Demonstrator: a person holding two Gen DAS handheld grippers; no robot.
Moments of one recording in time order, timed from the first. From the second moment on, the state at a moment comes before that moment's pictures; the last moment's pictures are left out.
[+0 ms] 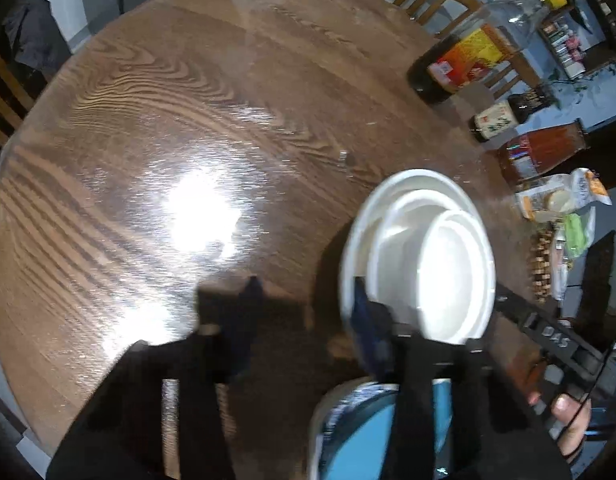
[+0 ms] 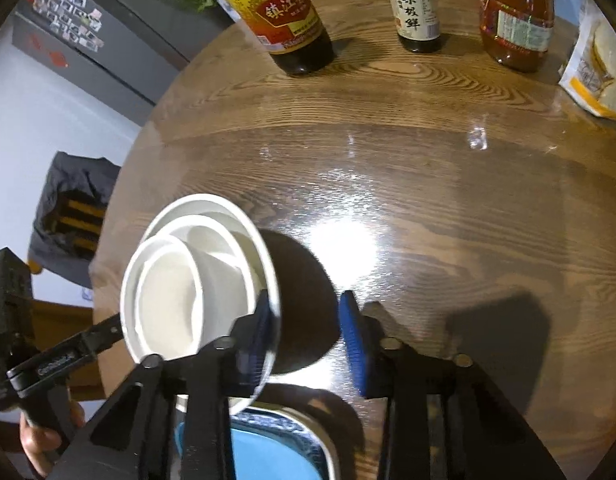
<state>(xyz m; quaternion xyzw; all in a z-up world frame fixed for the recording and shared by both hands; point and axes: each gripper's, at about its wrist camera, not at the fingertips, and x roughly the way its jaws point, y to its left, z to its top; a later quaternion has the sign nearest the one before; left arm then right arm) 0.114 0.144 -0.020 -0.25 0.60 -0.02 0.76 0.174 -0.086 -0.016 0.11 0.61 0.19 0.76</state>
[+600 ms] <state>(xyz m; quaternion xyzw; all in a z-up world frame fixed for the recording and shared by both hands) 0.113 0.128 0.008 -0.24 0.58 -0.03 0.78 0.162 -0.073 0.013 0.11 0.59 0.19 0.78</state>
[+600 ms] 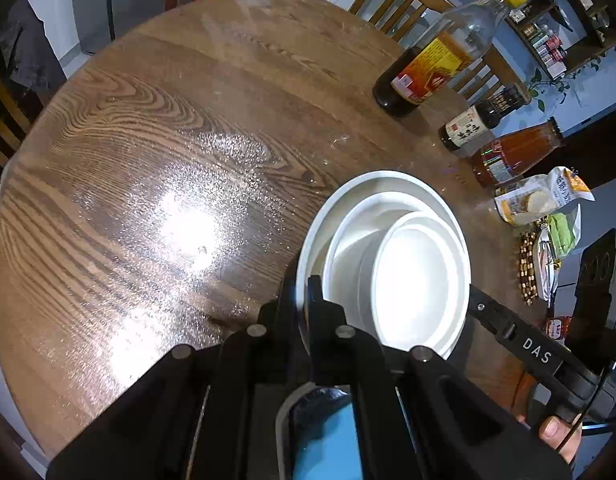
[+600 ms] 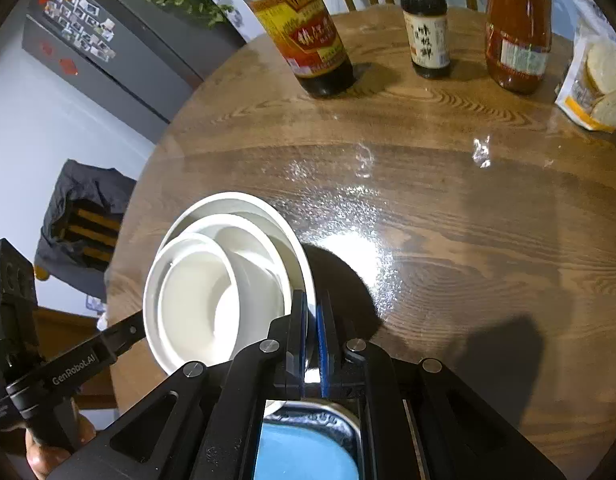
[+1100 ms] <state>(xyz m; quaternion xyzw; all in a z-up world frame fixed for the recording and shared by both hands) 0.047 0.102 0.046 -0.21 0.56 -0.02 0.80 0.106 -0.096 0.046 0.10 0.58 0.20 0.78</state>
